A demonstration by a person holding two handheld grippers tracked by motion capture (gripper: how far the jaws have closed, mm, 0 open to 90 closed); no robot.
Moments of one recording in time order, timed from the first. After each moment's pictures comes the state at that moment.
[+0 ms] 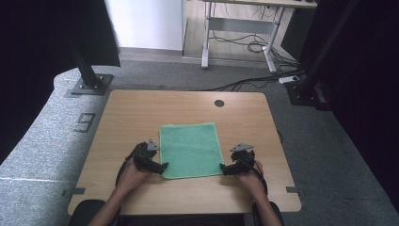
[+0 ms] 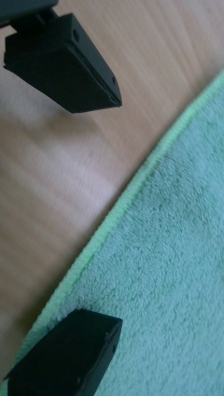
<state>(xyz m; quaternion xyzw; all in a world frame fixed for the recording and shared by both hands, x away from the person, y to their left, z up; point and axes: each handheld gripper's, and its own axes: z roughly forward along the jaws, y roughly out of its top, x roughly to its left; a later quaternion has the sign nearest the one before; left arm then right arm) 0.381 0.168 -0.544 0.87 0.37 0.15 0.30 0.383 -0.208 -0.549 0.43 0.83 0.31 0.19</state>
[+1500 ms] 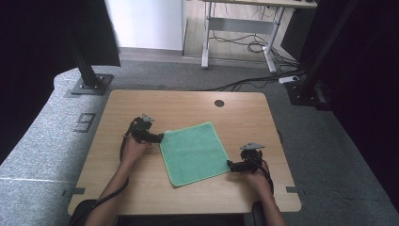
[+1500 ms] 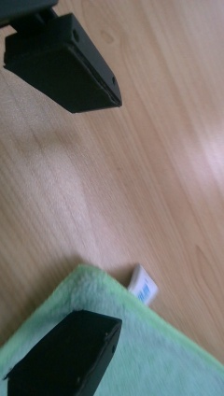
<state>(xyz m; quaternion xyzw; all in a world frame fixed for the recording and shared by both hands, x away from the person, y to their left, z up) 0.491 0.196 -0.540 0.81 0.46 0.20 0.30 0.390 -0.237 -0.557 0.46 0.80 0.34 0.19</state>
